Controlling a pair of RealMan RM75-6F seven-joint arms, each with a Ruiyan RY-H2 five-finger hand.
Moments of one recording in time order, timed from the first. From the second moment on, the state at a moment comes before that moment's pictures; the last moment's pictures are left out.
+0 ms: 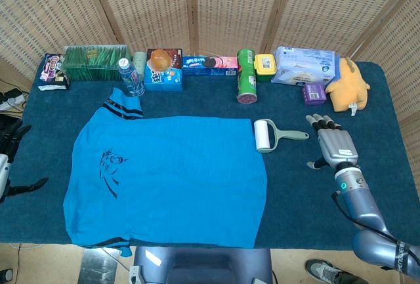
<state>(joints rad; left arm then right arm) -0.18 -0.84 -0.12 -1.94 1.36 1.38 -0.06 0.68 -1.05 0.20 -1.83 -0.66 0.98 -0.49</state>
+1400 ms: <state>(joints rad) -0.13 -0.81 -0.09 -1.94 1.32 1.38 -0.09 0.87 -1.29 0.11 -1.35 -0.69 0.58 -0.30</state>
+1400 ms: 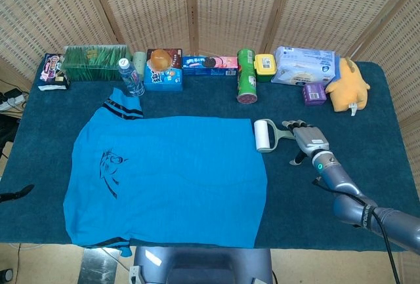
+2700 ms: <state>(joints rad) -0.13 -0.80 -0.11 -2.00 1.25 1.38 0.00 0.89 -1.45 0.05 -1.07 -0.79 0.57 -0.24</state>
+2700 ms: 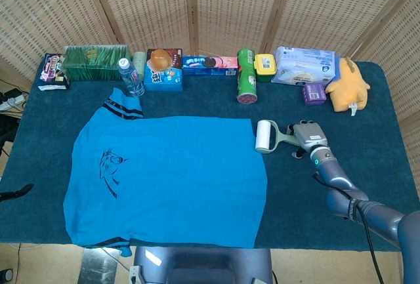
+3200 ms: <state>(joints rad) -0.14 -0.80 -0.11 -2.03 1.25 1.39 0.04 0.86 -1.48 0.08 -1.03 -0.86 0.62 -0.24</state>
